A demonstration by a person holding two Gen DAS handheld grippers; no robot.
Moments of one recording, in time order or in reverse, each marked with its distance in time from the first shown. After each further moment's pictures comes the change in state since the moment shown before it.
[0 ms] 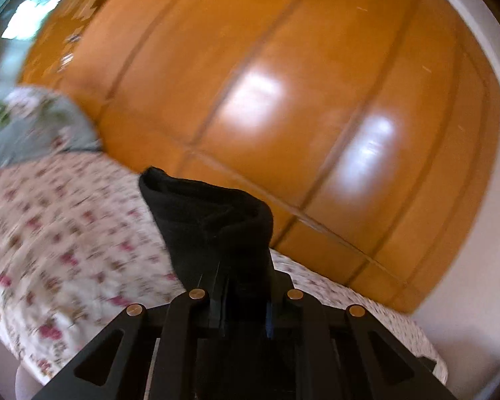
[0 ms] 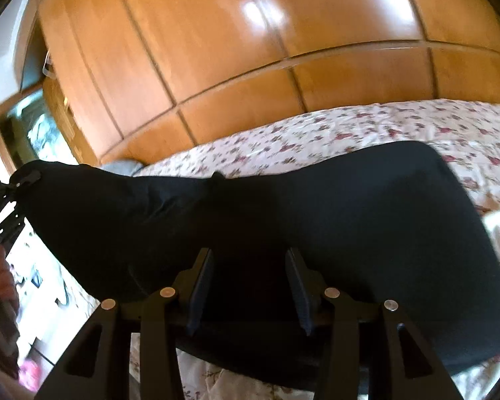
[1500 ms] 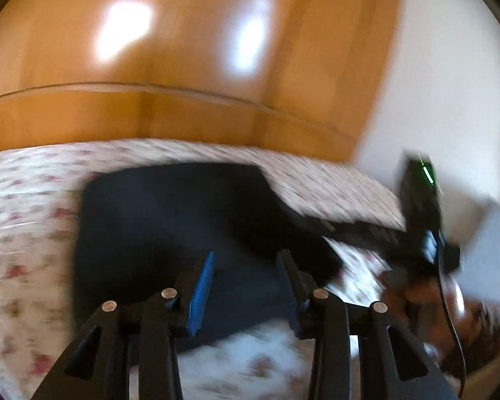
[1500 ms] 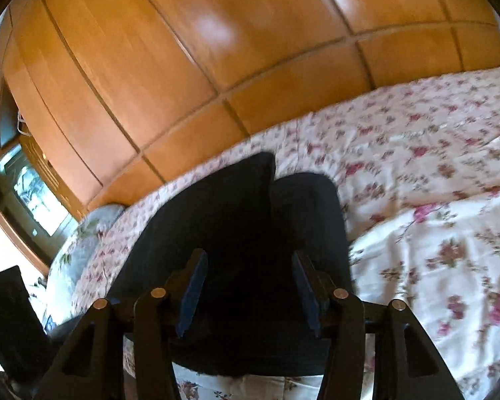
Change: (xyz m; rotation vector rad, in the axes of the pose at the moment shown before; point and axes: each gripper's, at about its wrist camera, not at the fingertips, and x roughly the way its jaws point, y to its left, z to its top) left arm 0.074 -0.141 -0.153 0.376 0.400 -0.269; right arm -0.046 -0.089 0.027 0.183 0.013 -0.043
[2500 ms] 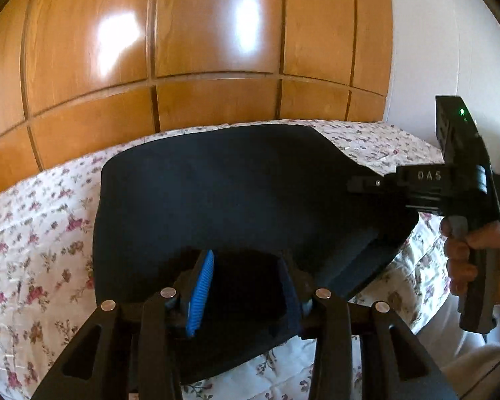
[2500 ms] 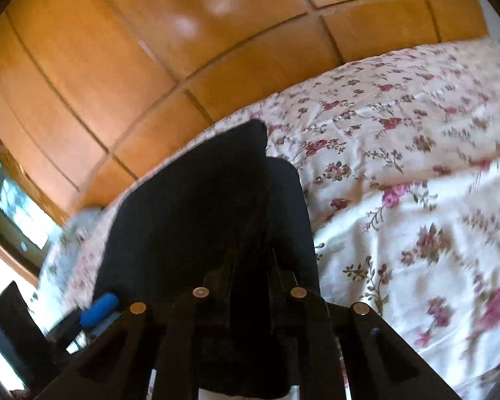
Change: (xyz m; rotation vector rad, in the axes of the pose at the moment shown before) left arm 0.045 -0.021 -0.019 0.232 0.110 0.132; right arm 0.004 -0.037 -0.002 0.124 -0.014 -0.044
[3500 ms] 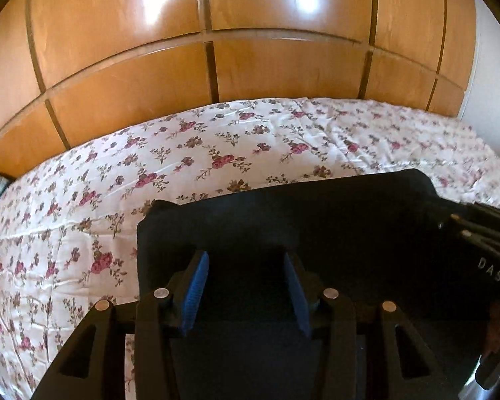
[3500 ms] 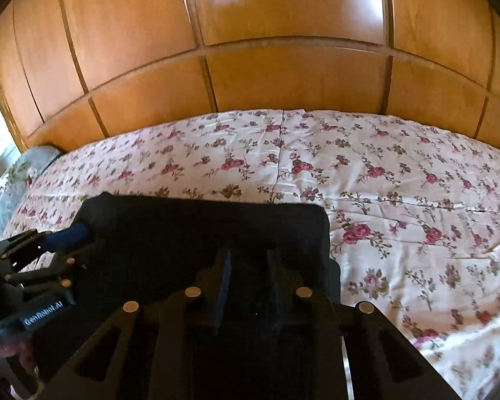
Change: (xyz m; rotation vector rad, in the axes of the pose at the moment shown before) left arm 0.111 0.069 0.084 -0.119 0.226 0.235; right arm 0.091 0.063 0.060 -0.362 0.086 -0.220
